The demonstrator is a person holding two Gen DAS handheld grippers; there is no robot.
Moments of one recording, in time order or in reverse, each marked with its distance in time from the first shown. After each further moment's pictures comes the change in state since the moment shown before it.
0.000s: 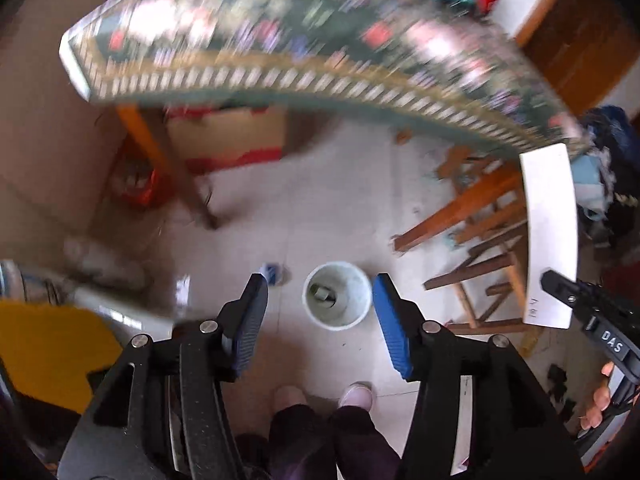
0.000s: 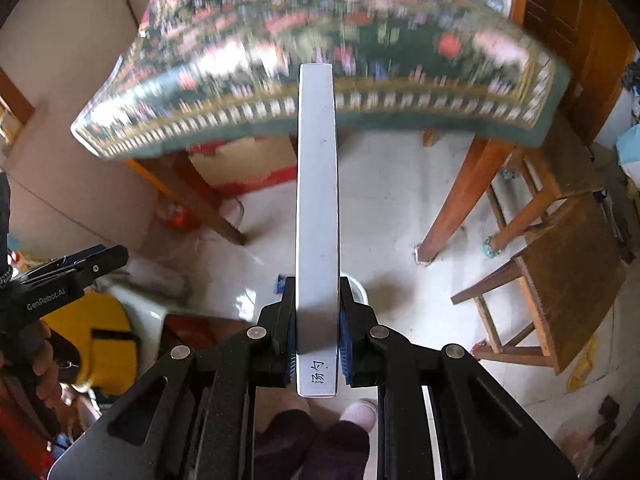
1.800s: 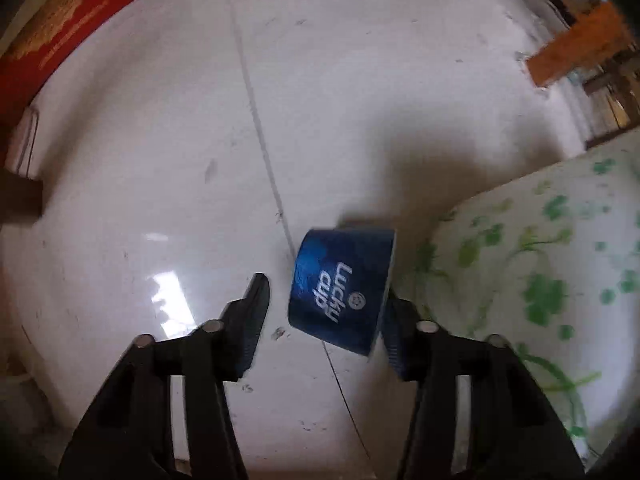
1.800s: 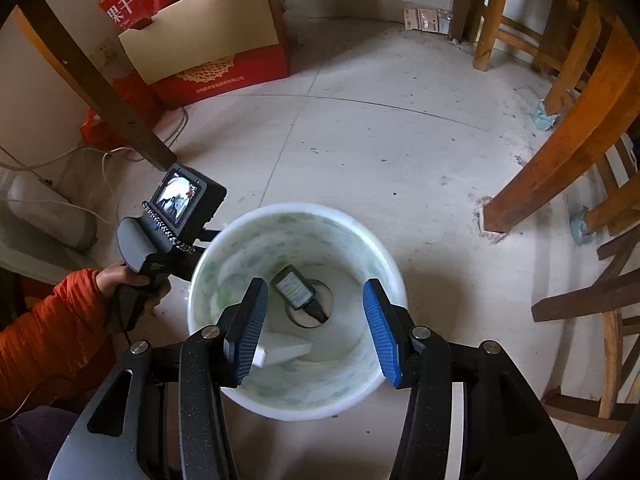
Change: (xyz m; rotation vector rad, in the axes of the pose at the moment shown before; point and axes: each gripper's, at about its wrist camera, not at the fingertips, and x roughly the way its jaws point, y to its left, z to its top) left arm 0.624 0.085 -0.089 0.377 0.327 -0.029; right arm 0.381 -0.053 -0.100 -0.109 0.078 -0.018
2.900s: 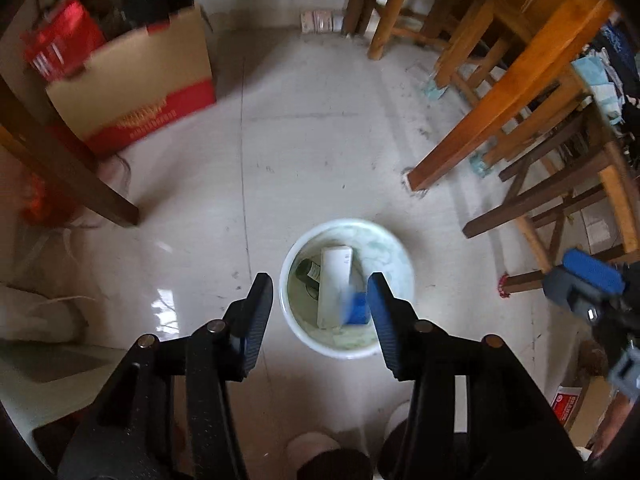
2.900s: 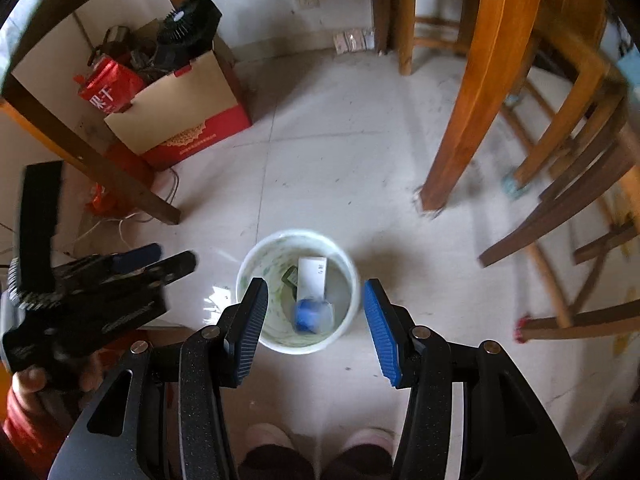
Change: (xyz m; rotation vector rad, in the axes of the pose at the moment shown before) left arm -0.335 -0.116 -0.037 -0.111 -0.246 -0.009; right arm -0.160 -0.005 0.010 0.236 -0.040 -0.064
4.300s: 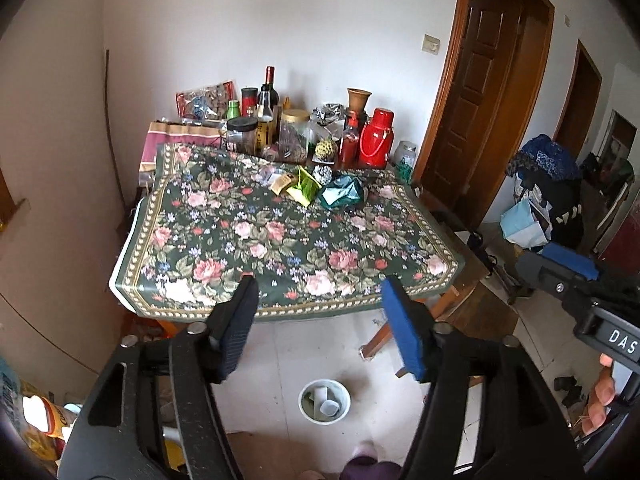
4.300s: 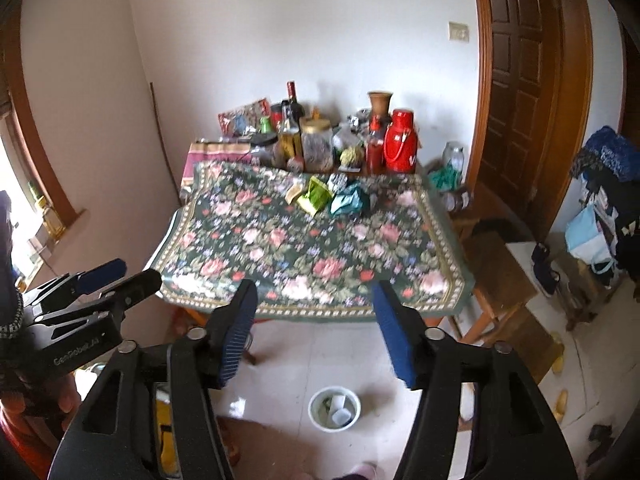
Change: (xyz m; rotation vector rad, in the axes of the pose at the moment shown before) left arm -0.596 -0.057 0.112 0.023 -0.539 0.025; right arm -0.500 0.120 0.137 -0.097 -0.494 0.005
